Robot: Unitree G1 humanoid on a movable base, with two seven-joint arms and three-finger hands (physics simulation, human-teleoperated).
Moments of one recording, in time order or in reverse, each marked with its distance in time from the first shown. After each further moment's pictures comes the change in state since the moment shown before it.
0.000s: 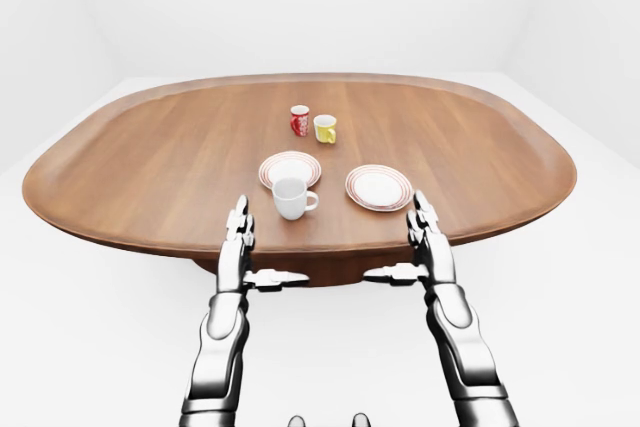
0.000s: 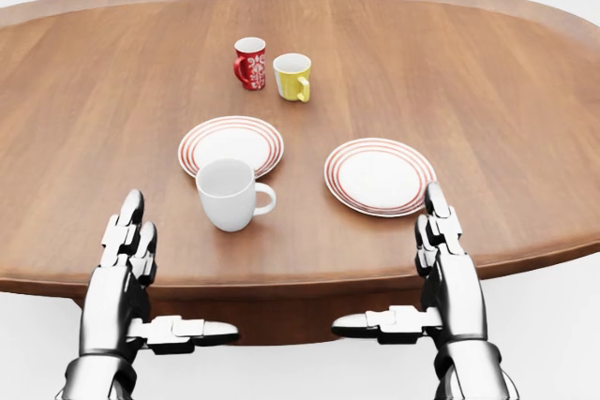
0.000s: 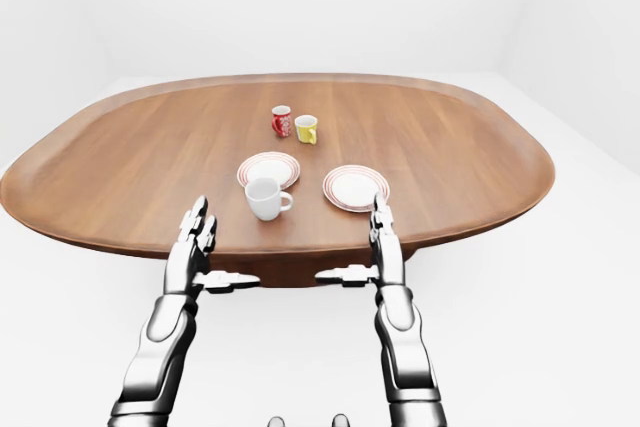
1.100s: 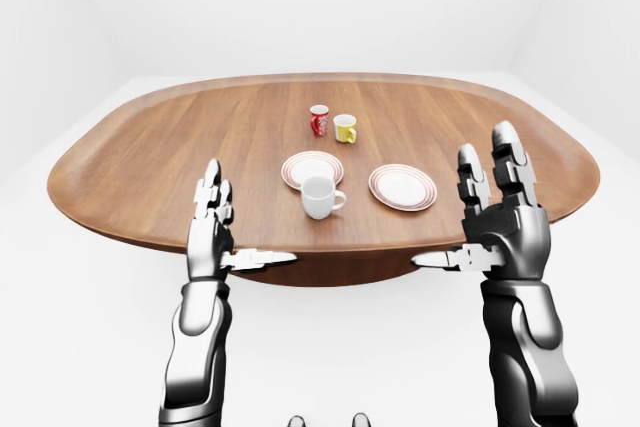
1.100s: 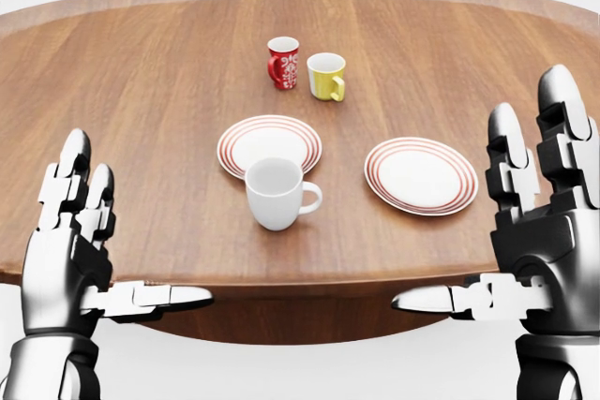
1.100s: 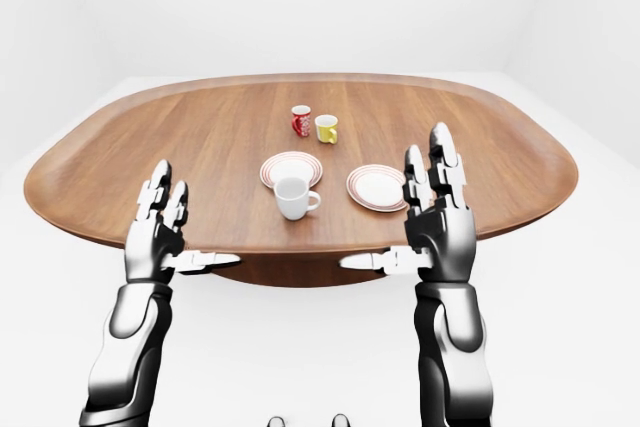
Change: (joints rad) left arm -0.011 0.016 0.054 -0.297 -0.022 0.088 0.004; right arm 0.047 -0.031 -0.134 -0.566 0.284 0.054 0.100
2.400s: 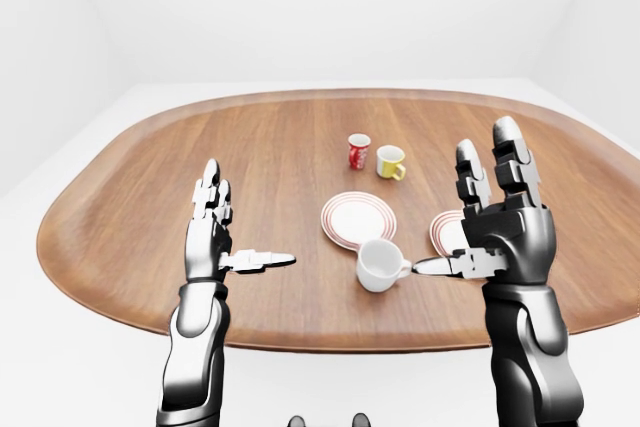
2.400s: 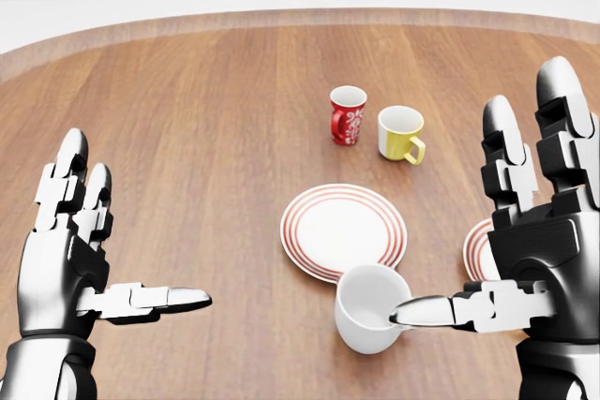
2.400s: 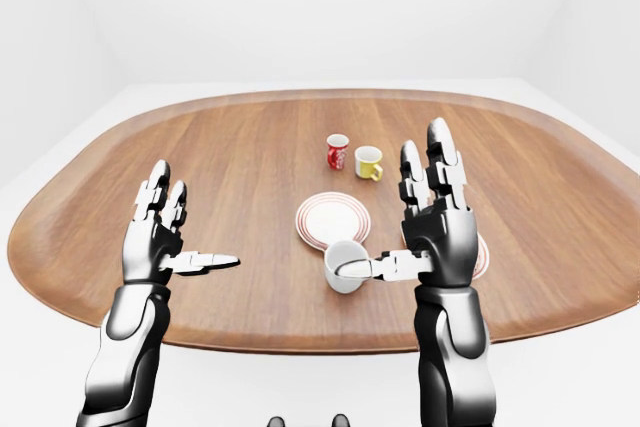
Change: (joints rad) left arm 0.007 0.004 0.006 -0.012 0.001 0.000 -0.008; right arm 0.013 0.005 0.009 -0.046 0.022 0.000 0.032
